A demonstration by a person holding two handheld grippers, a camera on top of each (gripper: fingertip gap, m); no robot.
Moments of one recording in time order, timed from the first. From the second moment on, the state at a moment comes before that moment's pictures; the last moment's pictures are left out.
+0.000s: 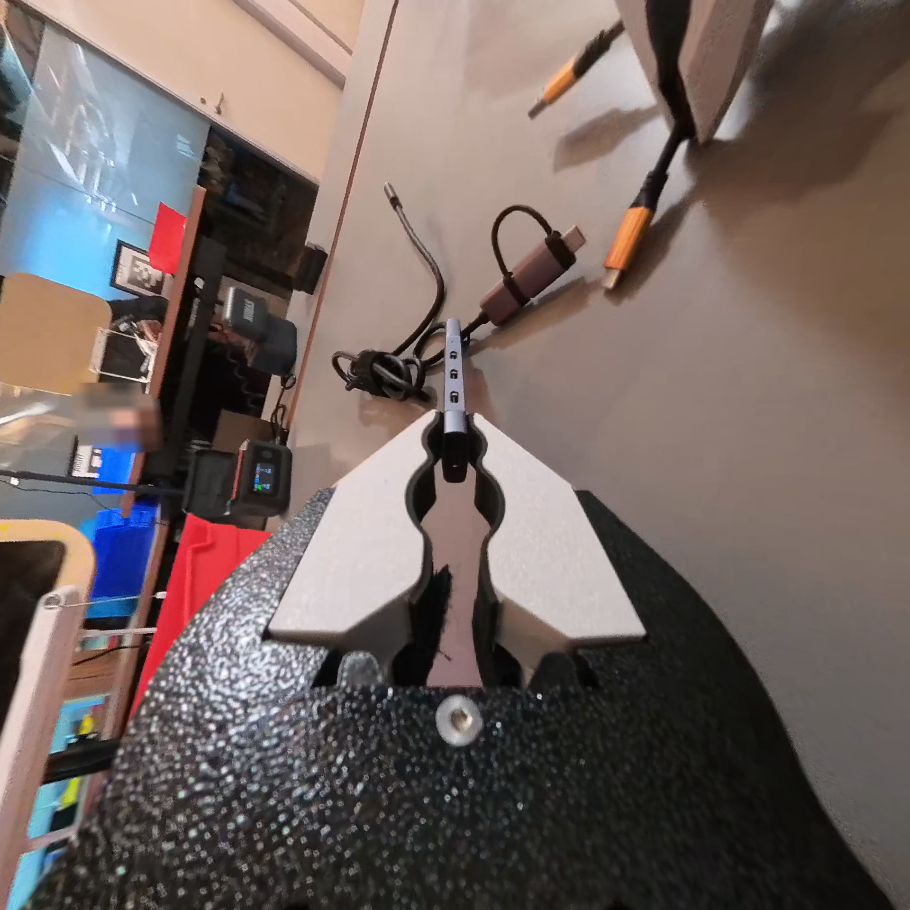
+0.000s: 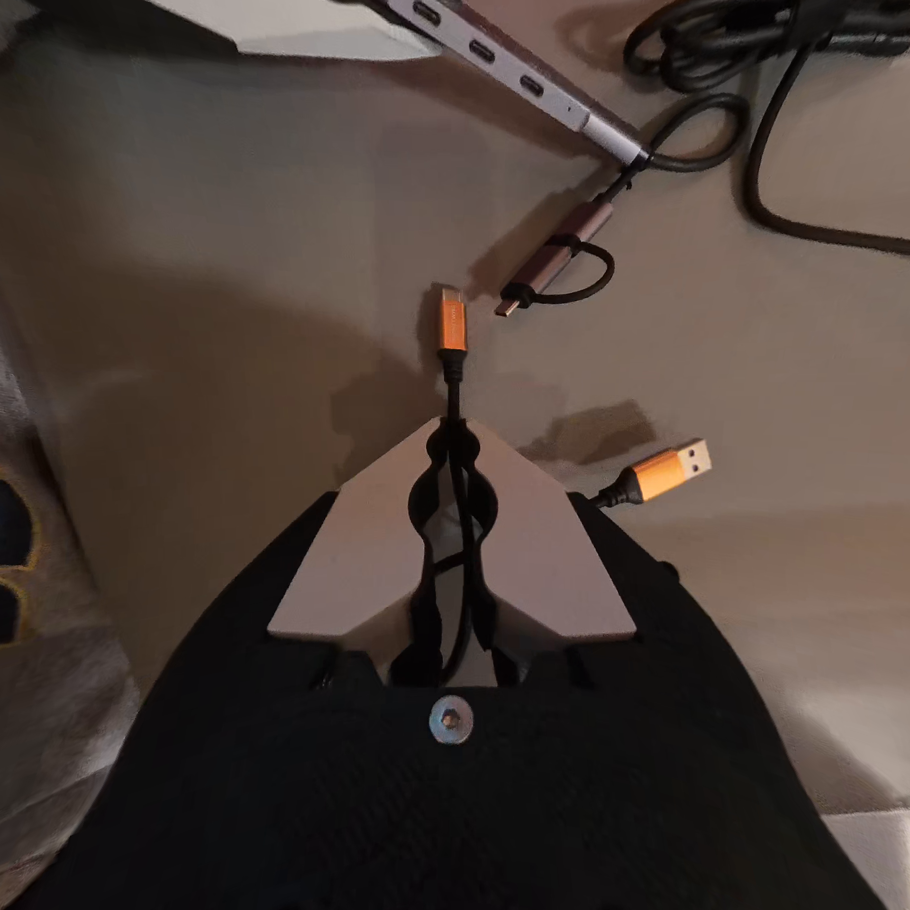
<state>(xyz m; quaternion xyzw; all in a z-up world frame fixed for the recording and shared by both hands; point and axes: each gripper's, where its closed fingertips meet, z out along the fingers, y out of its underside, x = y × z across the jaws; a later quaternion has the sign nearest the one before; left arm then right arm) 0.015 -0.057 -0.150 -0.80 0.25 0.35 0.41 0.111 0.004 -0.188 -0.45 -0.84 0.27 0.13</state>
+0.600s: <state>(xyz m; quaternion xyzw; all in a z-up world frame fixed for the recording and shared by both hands) 0.028 -0.049 -0.153 -0.77 0.30 0.42 0.37 0.081 -0.018 -0.161 -0.51 -0.81 0.26 0.16</state>
